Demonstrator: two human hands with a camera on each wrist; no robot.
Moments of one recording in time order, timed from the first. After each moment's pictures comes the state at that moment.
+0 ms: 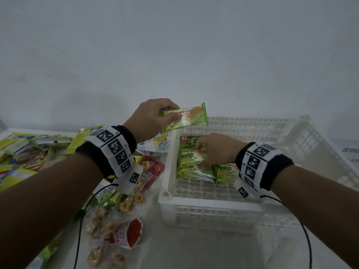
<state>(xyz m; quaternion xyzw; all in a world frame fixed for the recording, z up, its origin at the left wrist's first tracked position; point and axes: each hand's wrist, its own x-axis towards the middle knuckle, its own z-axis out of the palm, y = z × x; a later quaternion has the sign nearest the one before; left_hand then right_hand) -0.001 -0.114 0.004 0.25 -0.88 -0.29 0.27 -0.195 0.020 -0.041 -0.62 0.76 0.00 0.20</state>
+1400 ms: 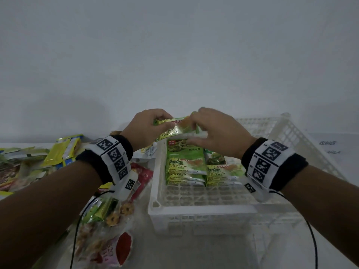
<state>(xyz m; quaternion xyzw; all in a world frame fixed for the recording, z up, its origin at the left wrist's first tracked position) -0.030 -0.126 -0.019 0.25 -0.89 -0.30 0.24 -0.202 0.043 0.000 -0.70 0.68 -0.18 -0.07</state>
